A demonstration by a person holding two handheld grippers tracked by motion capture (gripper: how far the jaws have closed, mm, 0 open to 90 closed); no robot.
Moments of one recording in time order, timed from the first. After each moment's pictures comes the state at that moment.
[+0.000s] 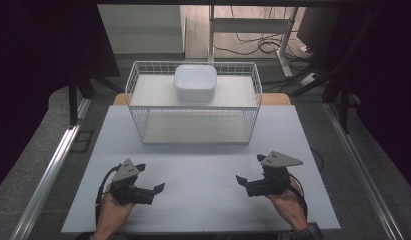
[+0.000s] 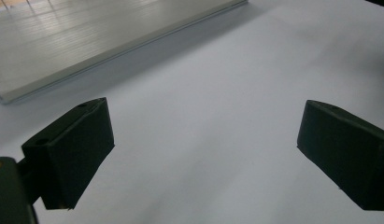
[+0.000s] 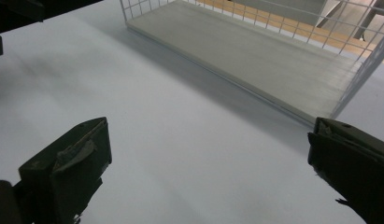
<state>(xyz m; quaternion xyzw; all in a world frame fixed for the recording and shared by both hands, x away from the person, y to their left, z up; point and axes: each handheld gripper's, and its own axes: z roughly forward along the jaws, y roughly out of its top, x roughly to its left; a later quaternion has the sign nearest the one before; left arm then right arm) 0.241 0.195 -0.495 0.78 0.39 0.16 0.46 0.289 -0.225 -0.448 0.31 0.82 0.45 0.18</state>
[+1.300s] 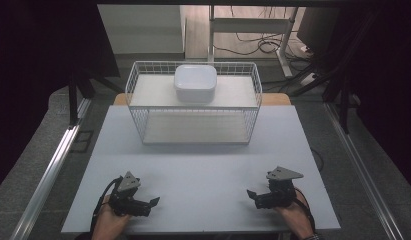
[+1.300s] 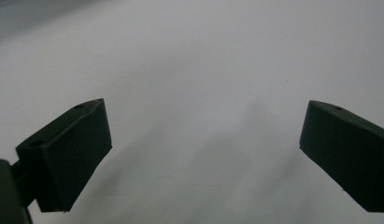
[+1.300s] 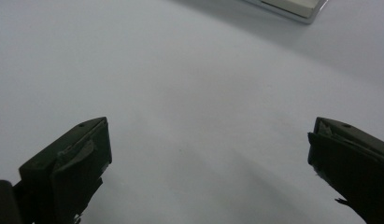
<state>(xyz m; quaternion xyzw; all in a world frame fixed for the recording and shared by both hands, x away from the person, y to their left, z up) 0.230 0.201 -0.534 0.81 0.43 0.14 0.37 0.282 -0.258 -0.508 0.37 0.84 0.37 0.17</state>
